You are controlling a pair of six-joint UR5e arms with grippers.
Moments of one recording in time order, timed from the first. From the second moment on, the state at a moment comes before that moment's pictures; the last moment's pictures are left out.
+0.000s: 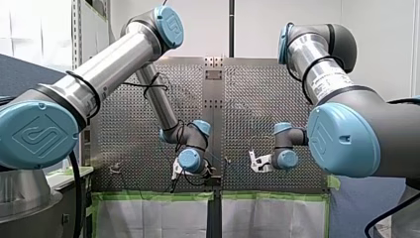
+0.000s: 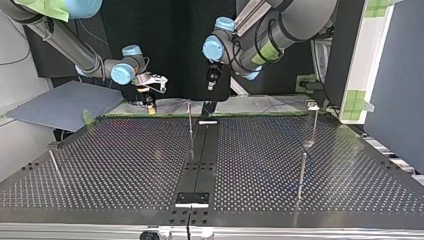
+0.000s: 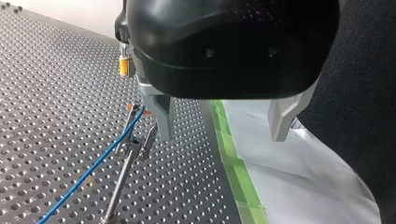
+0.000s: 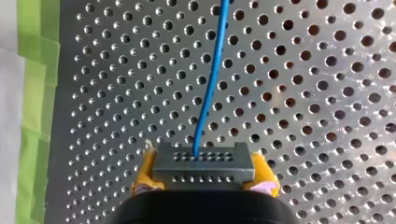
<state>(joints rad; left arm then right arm) -0.62 -2.38 -1.76 -2.55 -1.90 -1.66 1.88 -0.67 1.59 -0.65 1.37 1.34</state>
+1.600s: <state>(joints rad) -0.65 -2.25 -1.81 -2.53 -1.98 -1.61 1.87 -0.67 1.59 -0.65 1.37 1.34</state>
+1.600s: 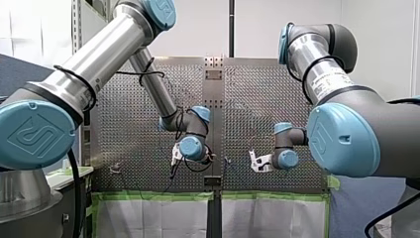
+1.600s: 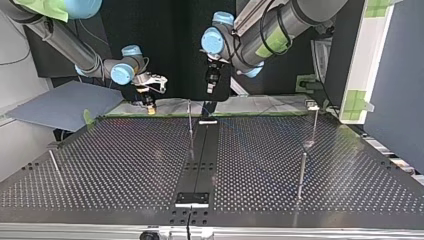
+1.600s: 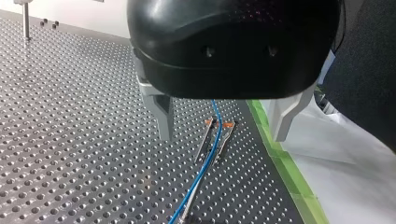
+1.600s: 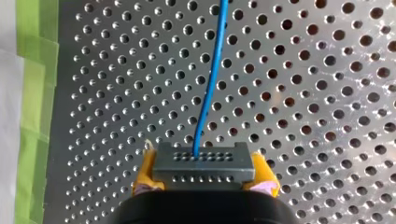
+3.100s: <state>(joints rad) -0.65 -2.31 -1.83 -2.44 -1.98 -1.69 1.90 -0.74 1.76 -0.72 1.33 1.26</state>
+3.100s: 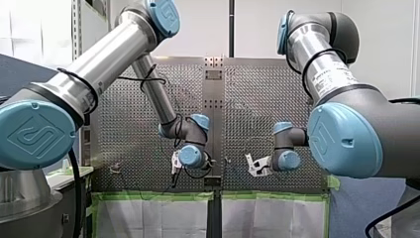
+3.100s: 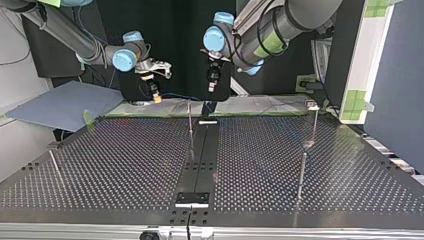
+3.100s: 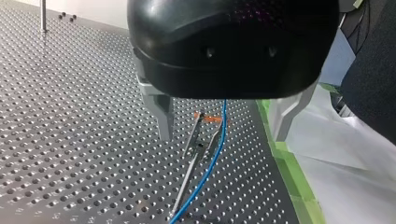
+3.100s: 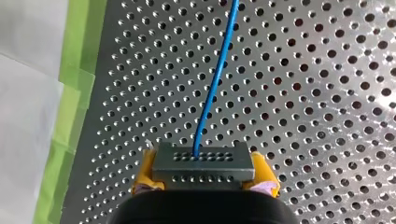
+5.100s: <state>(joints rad) -0.61 -2.50 -1.53 -2.54 -1.97 -1.79 1.92 -0.74 1.78 -0.72 1.31 1.26</state>
